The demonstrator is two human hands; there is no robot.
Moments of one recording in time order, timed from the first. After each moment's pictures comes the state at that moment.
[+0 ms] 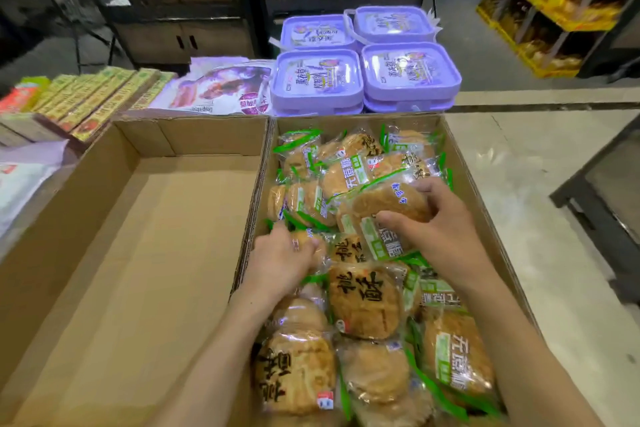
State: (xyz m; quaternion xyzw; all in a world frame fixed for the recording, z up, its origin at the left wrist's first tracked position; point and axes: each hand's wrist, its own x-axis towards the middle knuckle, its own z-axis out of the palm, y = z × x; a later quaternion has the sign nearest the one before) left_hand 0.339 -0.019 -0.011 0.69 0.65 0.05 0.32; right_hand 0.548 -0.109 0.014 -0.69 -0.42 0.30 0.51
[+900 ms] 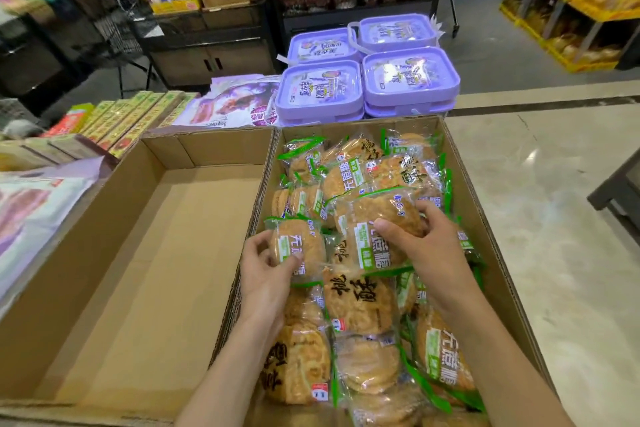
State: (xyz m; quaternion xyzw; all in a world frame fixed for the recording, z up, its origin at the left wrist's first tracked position) left_hand 0.340 -0.068 -0.016 0.41 0.61 0.41 0.53; right_hand 0.542 -0.133 0.003 -0.61 -0.31 0.42 0.60
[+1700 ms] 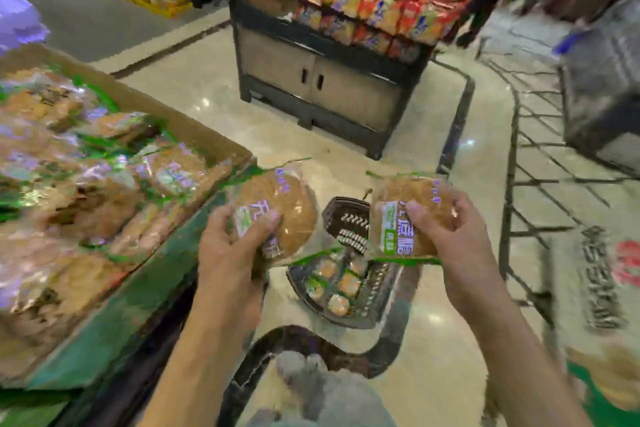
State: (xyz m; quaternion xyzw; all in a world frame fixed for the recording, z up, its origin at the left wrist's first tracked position) left_hand 0.310 -0.329 0.006 0.45 0.18 0.10 0.87; right_hand 0.347 -0.559 0.041 -0.72 0.10 -0.02 0.69
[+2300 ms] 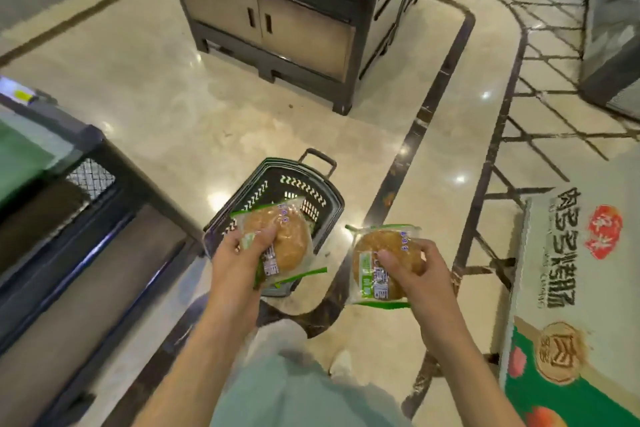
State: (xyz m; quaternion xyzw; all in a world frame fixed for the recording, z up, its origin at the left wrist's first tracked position) left_hand 0.368 -0.669 -0.102 0.50 0.33 -0.01 0.80; right_hand 0.363 -0.901 -0.075 -0.70 0.23 0.10 0.67
